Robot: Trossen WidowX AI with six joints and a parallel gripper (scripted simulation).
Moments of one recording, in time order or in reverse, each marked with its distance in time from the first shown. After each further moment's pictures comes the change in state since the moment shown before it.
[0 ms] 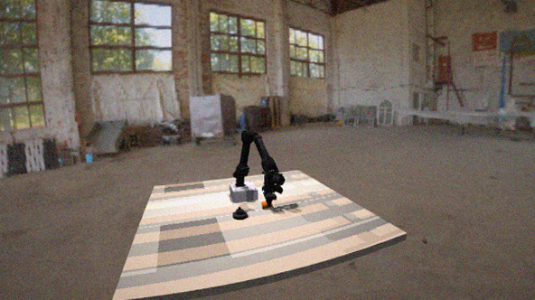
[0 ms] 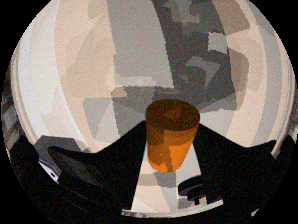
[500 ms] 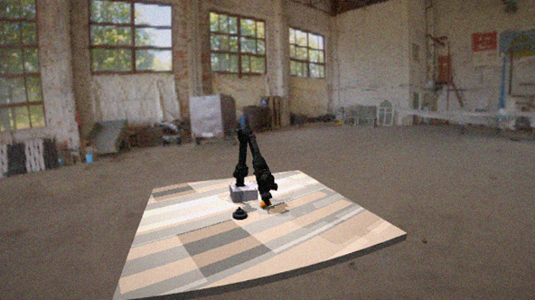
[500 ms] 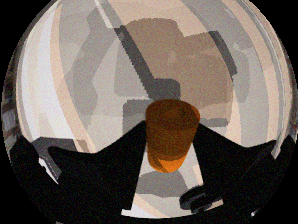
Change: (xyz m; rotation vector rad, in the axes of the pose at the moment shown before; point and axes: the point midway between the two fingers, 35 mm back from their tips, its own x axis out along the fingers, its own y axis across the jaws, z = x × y) arm -0.007 0.000 -0.015 0.000 -0.247 0.002
